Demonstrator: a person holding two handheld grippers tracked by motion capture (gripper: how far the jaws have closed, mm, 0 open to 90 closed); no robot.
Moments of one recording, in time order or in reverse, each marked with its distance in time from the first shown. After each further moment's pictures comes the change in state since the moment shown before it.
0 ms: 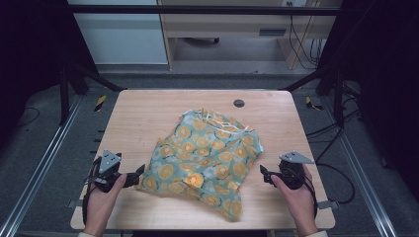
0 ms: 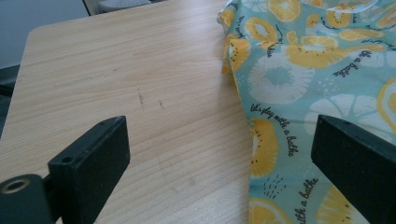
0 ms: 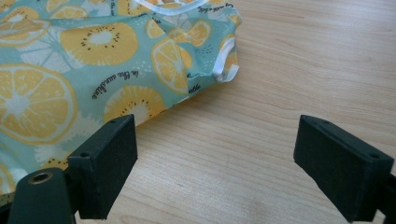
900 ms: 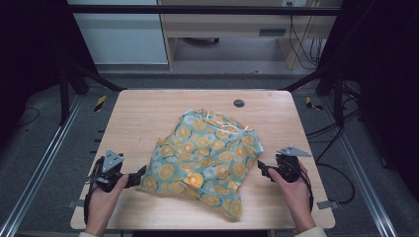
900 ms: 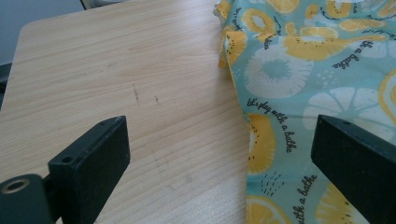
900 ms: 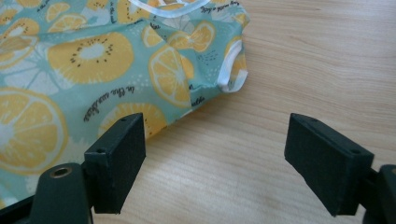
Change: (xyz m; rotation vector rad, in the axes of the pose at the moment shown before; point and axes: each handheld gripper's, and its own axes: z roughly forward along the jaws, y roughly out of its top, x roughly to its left) left arm -0.003 0.000 0.004 0.029 -0.007 0.019; right arm -0.006 0.009 0.020 0.018 0.050 0.058
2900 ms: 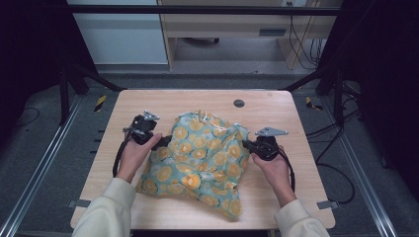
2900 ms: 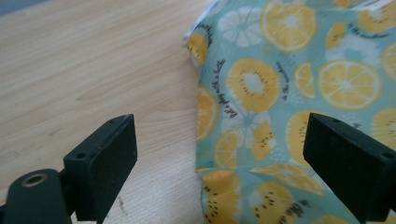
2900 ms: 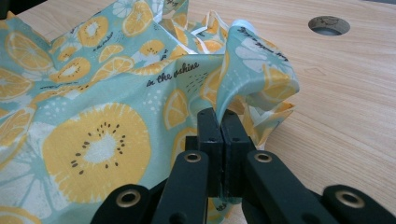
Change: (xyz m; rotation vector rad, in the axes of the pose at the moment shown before) left arm -0.004 0.102 0.113 0.260 -0.062 0.034; right arm 0.026 0.054 0.051 -0.047 0.194 -0.123
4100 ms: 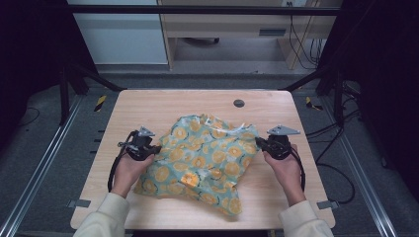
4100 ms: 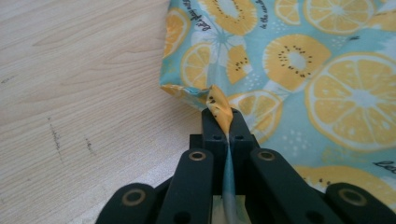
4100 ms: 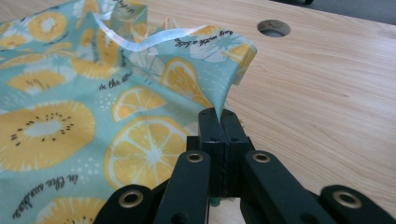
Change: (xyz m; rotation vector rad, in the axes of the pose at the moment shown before) left arm -0.005 -0.047 -0.013 0.017 -0.093 0.021; right arm -0.022 0.001 -0.026 0.001 -0.112 -0.019
